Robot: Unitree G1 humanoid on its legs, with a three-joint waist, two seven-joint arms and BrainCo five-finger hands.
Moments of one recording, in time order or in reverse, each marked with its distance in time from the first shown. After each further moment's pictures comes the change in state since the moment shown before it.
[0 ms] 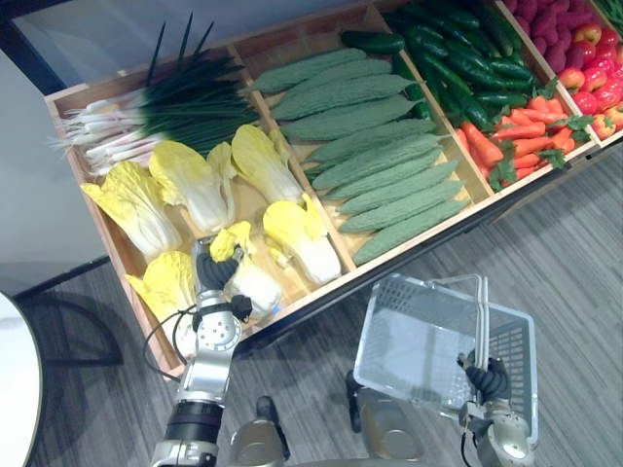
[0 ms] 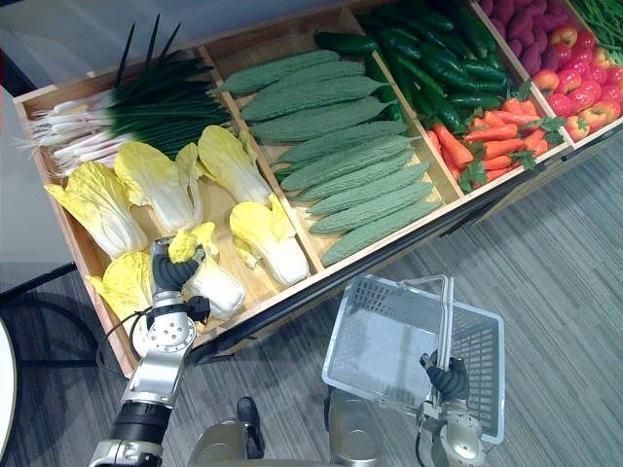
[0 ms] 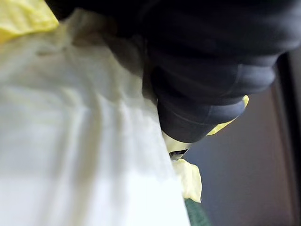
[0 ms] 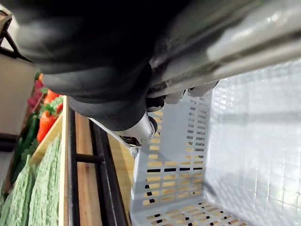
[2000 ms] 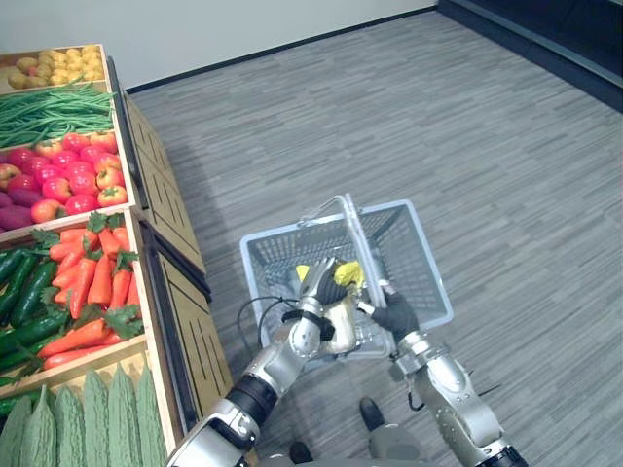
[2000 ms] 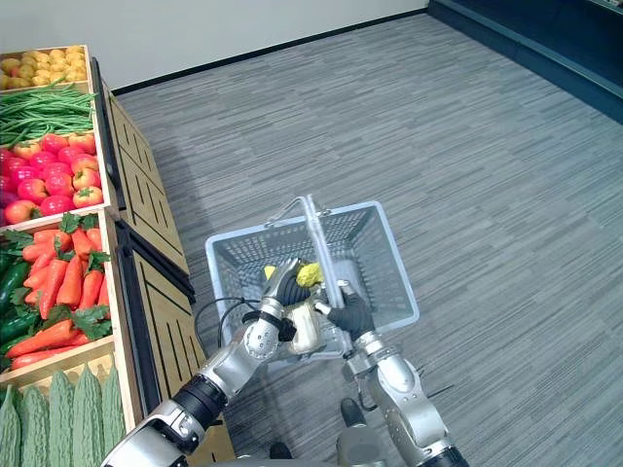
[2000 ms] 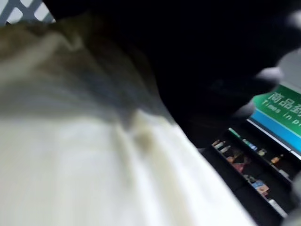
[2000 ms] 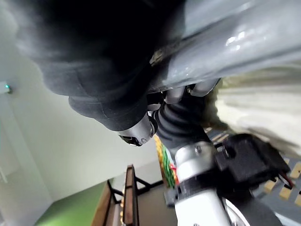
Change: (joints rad) left arm -0.244 -0.052 -0.516 0.652 0.278 0.006 -0.113; right arm -0.243 -0.157 0.696 -0.316 0.285 0.052 0.211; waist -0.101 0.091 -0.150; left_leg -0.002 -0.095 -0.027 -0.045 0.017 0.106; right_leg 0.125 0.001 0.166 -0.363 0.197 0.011
